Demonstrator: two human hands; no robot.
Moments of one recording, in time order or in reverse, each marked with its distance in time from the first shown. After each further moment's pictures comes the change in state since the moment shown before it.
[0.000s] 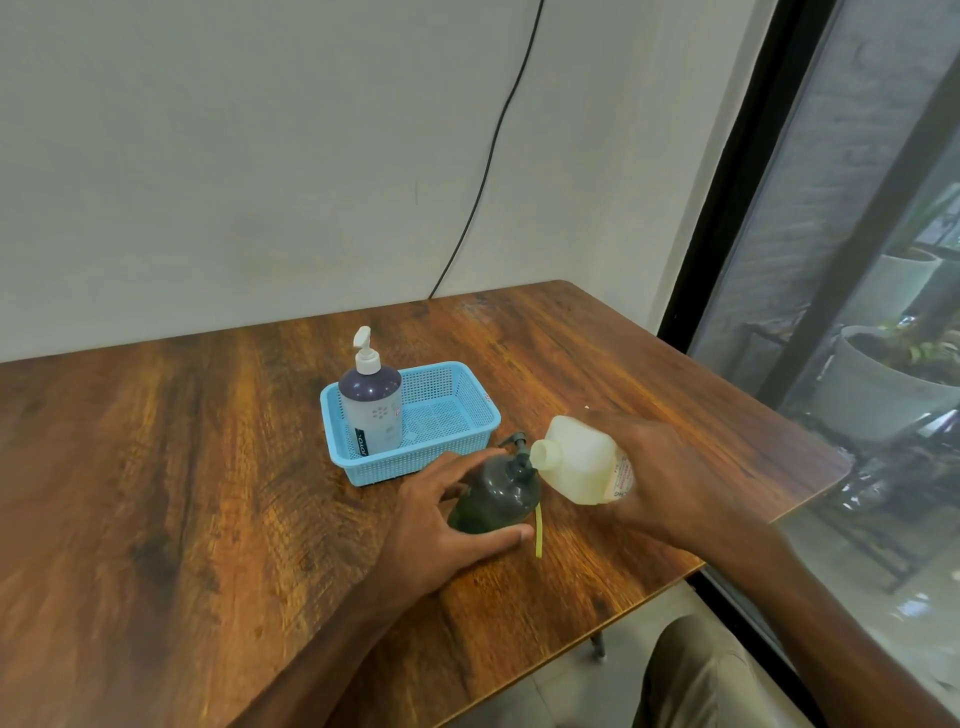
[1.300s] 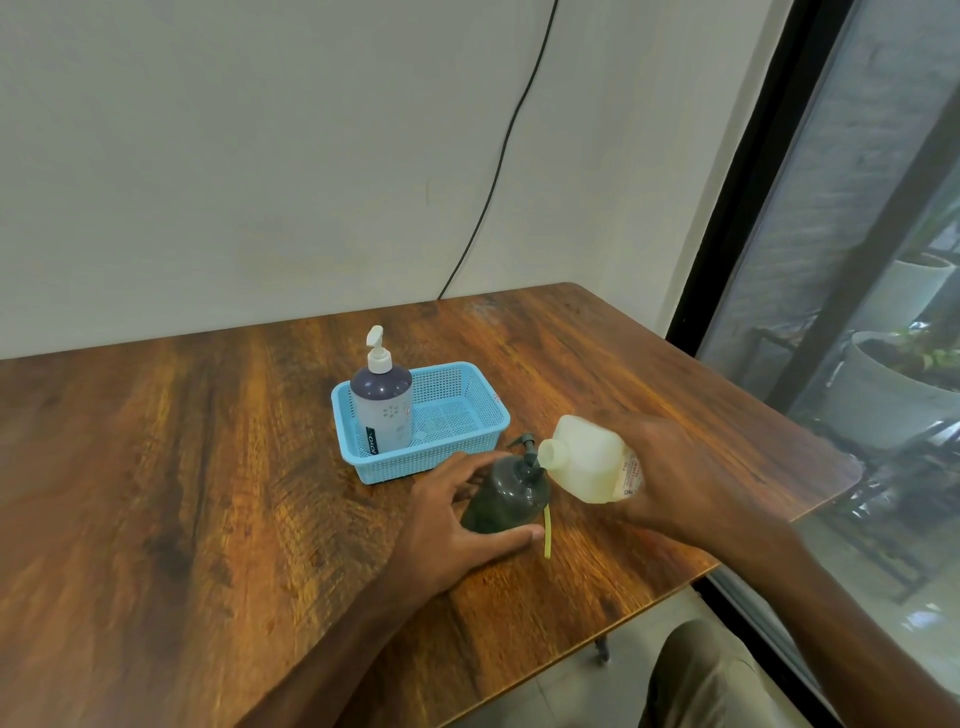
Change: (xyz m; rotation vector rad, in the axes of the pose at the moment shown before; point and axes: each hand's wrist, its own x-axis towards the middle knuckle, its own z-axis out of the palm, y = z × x) left_hand -0.002 0.000 0.002 -0.045 0.002 -0.034; right_hand 0.004 -0.006 -0.009 -0.027 -0.029 -0.029
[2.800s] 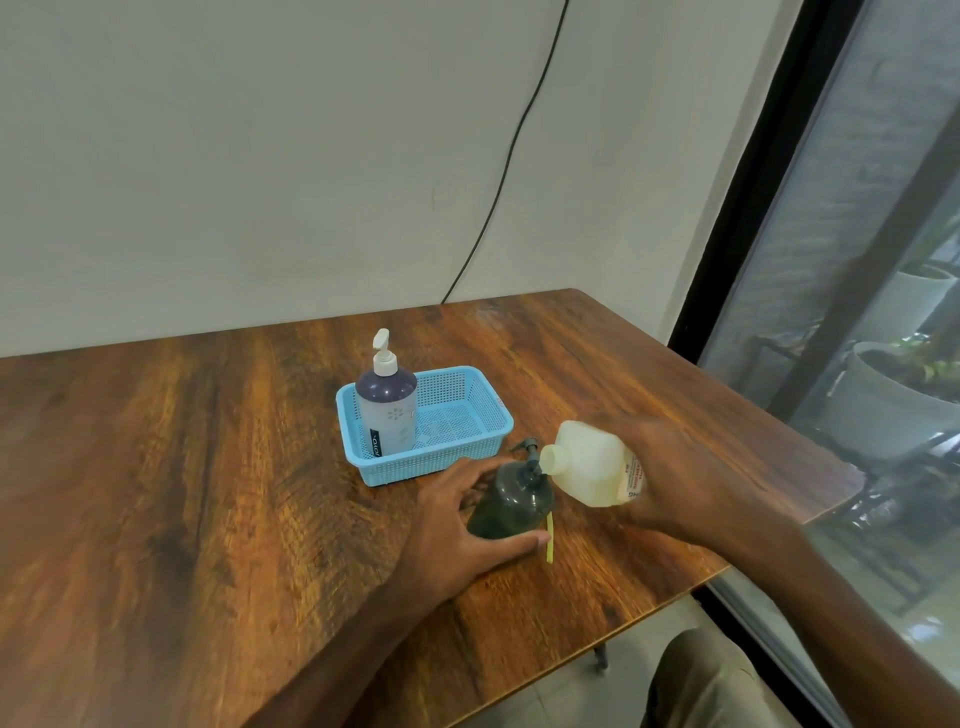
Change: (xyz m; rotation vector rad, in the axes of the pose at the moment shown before) left_hand -0.003 0.002 0.004 0.000 0.029 0.011; right_hand 0.008 -0.011 -0.014 -0.058 -0.082 -0.001
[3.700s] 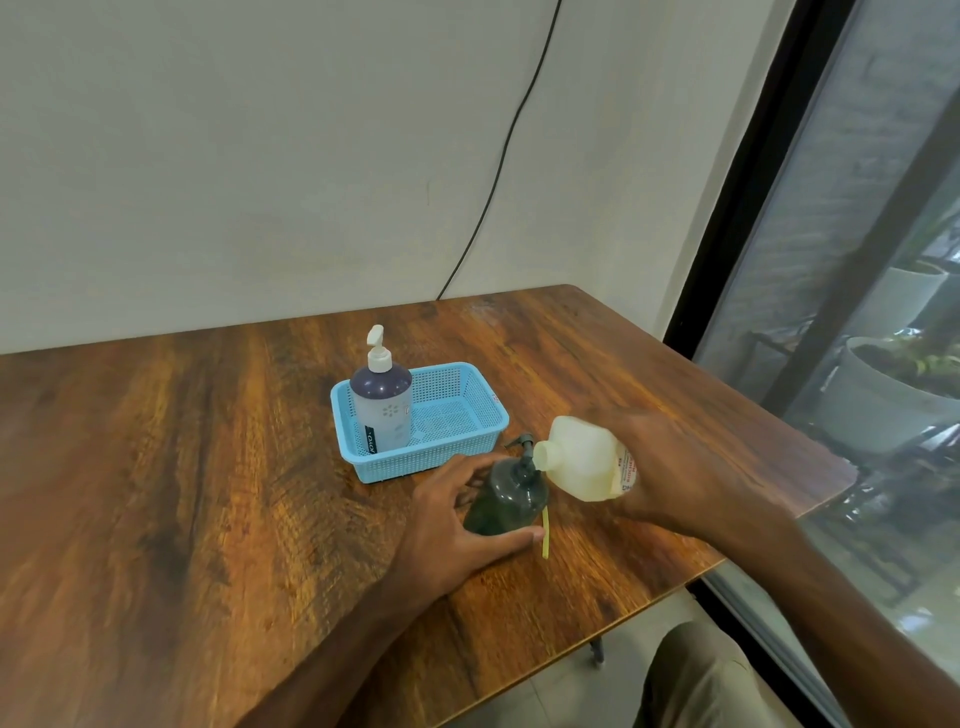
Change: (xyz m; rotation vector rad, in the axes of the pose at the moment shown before) left_hand -0.001 0.002 0.001 0.009 0.012 -0.007; right_hand 0.003 0.001 0.003 -0.036 0.000 0.017
